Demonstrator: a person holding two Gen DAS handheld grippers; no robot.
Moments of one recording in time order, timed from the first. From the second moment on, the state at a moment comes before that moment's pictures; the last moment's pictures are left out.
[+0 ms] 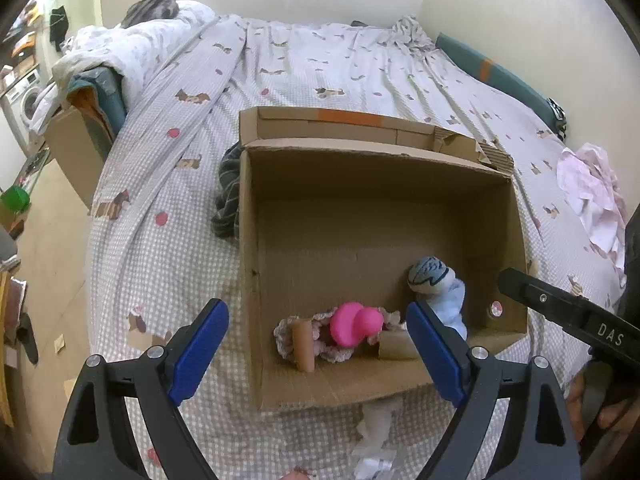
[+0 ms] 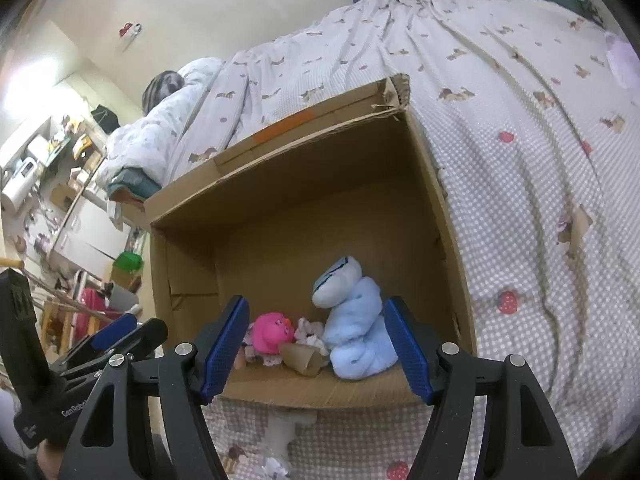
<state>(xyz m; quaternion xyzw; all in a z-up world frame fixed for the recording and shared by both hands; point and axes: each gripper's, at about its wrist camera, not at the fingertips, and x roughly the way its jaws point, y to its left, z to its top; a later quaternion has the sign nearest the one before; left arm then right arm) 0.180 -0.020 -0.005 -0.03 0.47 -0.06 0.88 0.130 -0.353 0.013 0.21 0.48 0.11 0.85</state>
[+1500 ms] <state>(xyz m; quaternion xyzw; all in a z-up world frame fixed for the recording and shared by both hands) 0.098 0.023 -0.042 -0.02 0.52 0.01 0.85 0.048 -0.315 -0.050 0.20 0.62 0.18 0.73</state>
